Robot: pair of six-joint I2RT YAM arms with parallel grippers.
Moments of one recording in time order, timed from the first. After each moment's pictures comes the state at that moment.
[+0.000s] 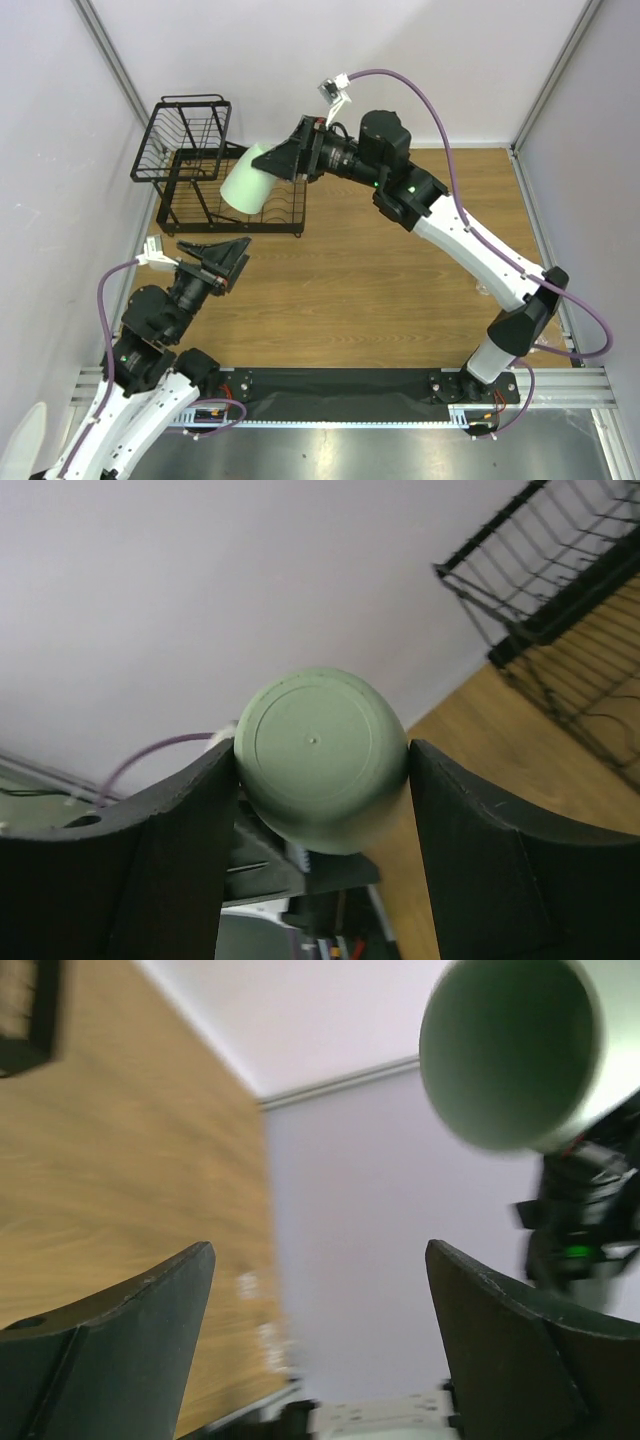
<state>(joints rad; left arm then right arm) -0.53 0.28 0.62 -0.30 -0.11 -1.29 0.82 1.64 1.83 -0.09 -0.40 0.77</state>
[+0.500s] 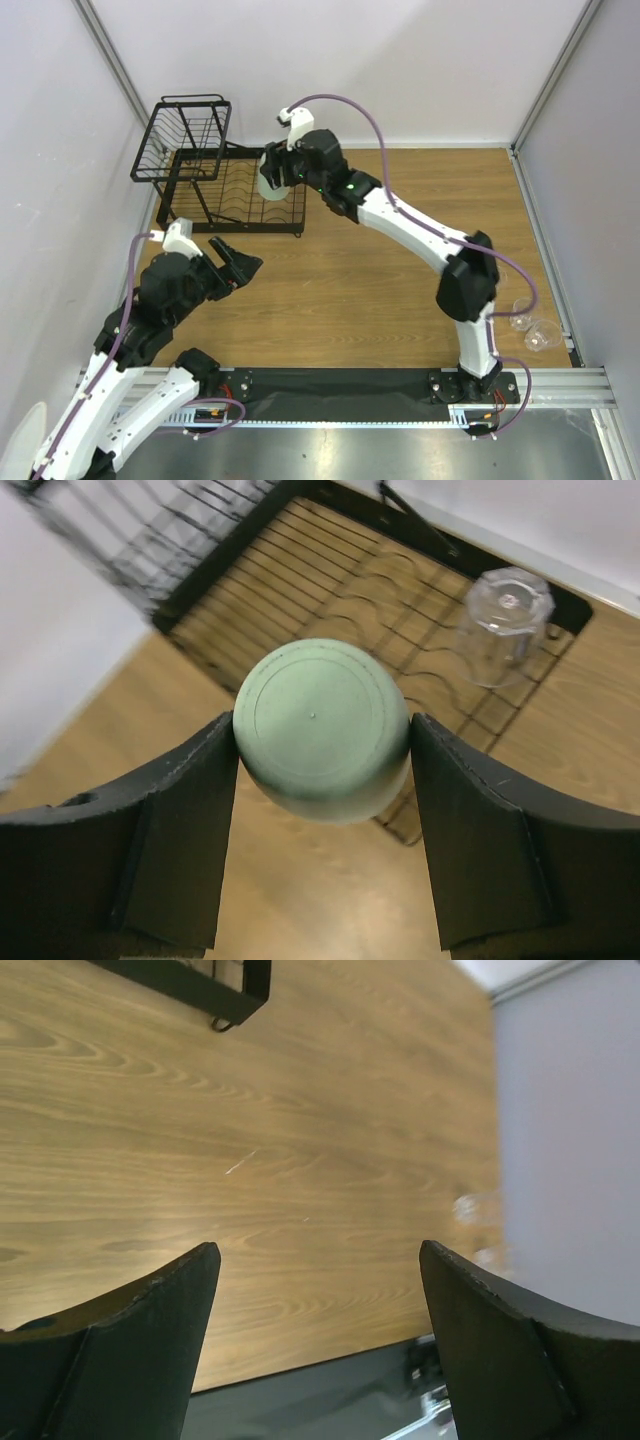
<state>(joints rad) -0.53 0.52 0.87 -0.78 -0.12 -0.90 0.82 1.94 1.89 -0.12 0.03 0.24</state>
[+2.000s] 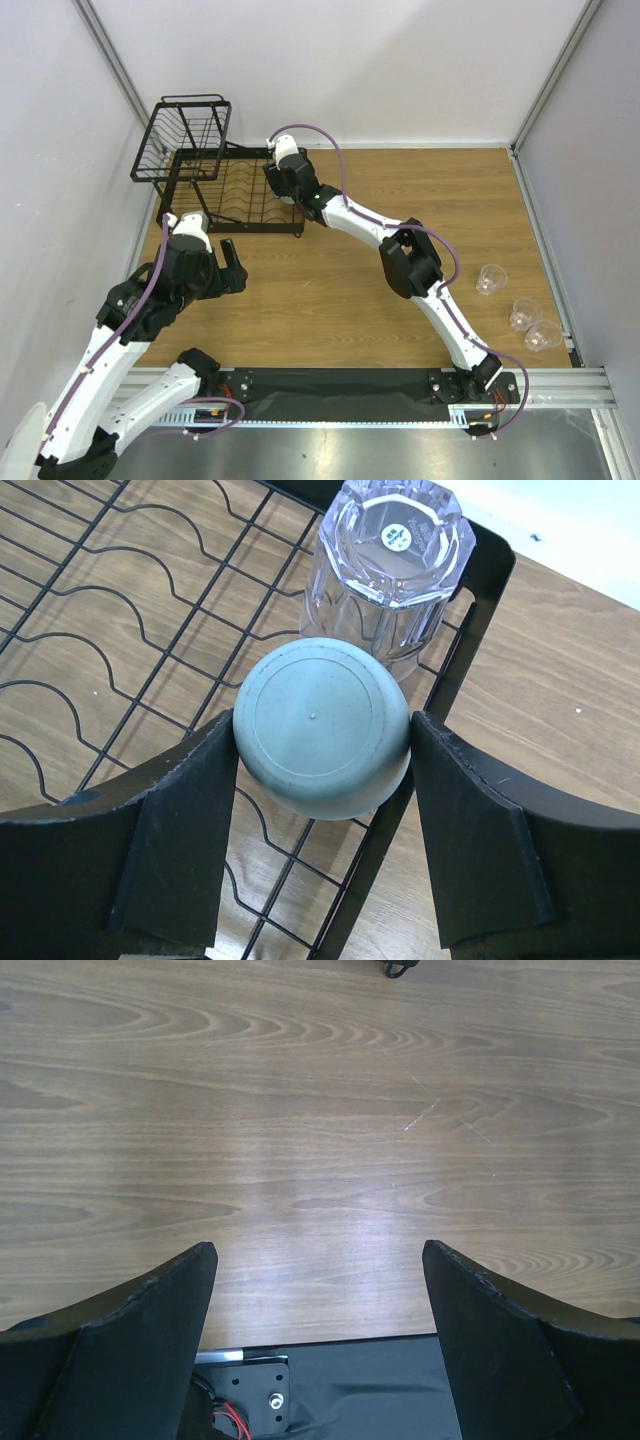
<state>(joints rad) -0.53 0.73 1.06 -1.09 -0.26 -0.56 0.78 2.49 2.19 -0.02 0.32 0.02</state>
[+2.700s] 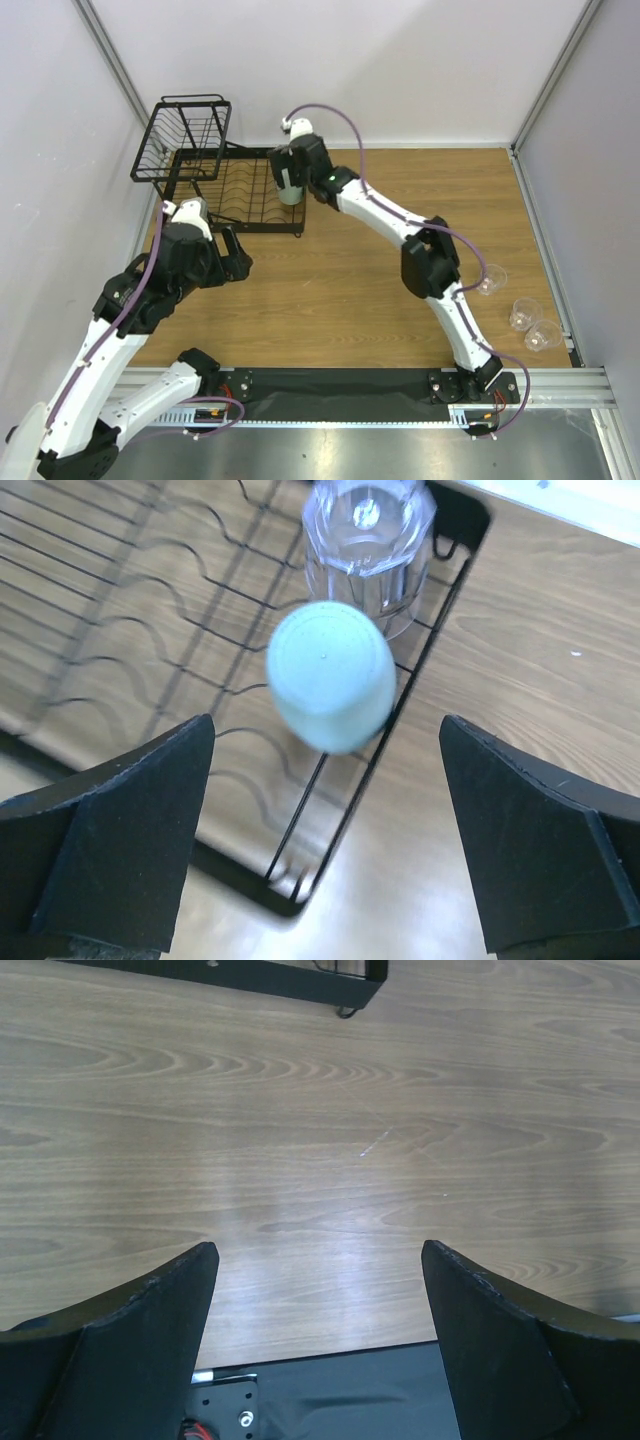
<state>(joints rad) -0.53 0.78 1.15 -1.06 -0.23 -0.57 0.74 2.37 2.19 -0.24 0.24 0.17</state>
